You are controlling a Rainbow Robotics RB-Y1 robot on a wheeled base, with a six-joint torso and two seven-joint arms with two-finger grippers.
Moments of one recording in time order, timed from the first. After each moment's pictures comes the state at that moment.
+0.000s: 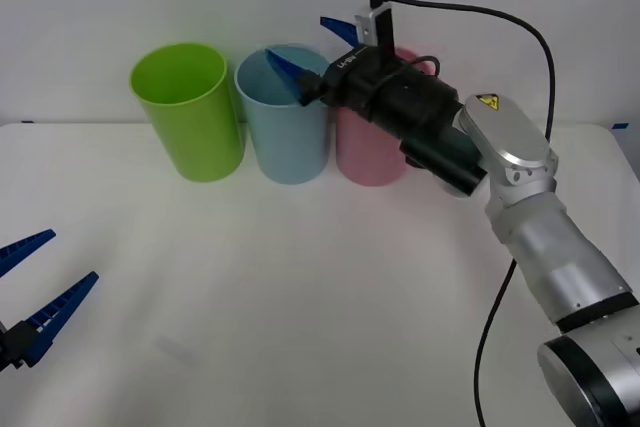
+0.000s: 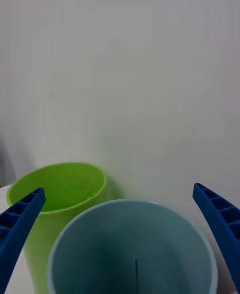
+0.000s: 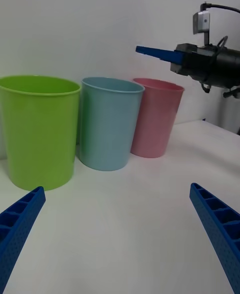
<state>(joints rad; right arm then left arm) -0.73 -0.24 0.20 -1.14 1.11 -0.55 0.06 0.35 0.40 0.52 -1.66 -0.96 -1.22 0.00</state>
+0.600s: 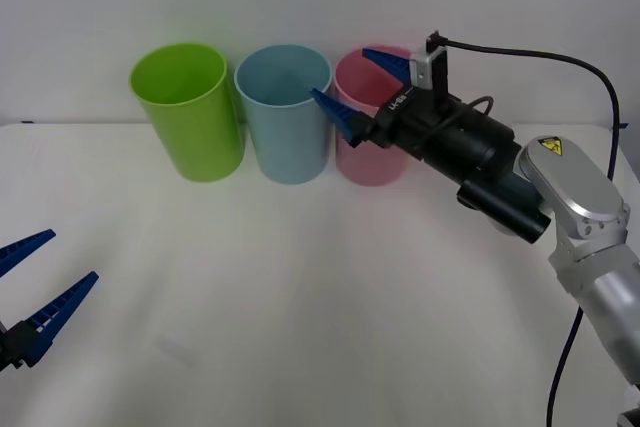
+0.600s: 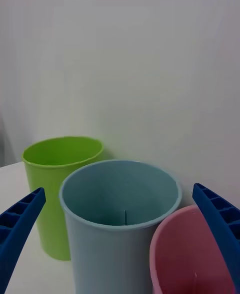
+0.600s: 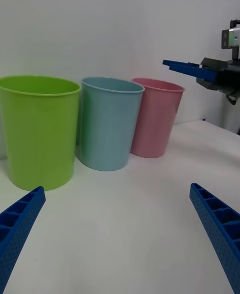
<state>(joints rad) -0.51 -0.40 0.24 -1.37 1.03 -0.55 0.07 0.35 0.40 0.52 -1.66 -0.96 -1.22 0.00</state>
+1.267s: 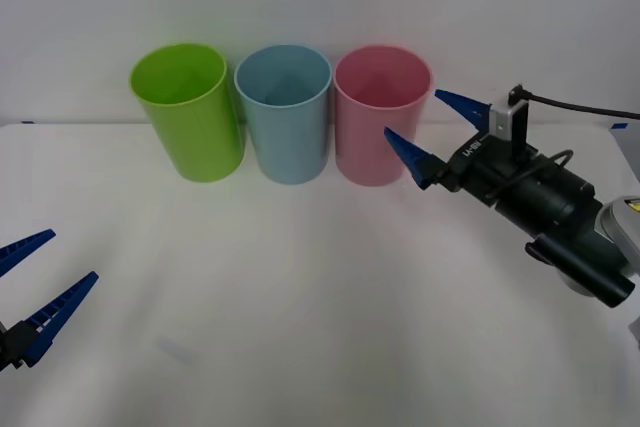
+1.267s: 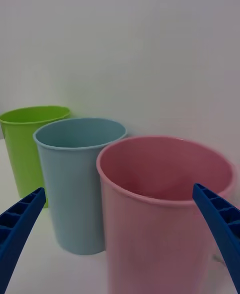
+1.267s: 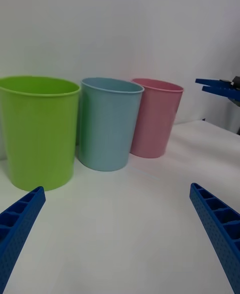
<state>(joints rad) -0.22 -0.50 0.11 -1.55 0.99 -0.57 0.12 0.35 0.40 0.52 -1.66 -0.96 -1.22 0.00</state>
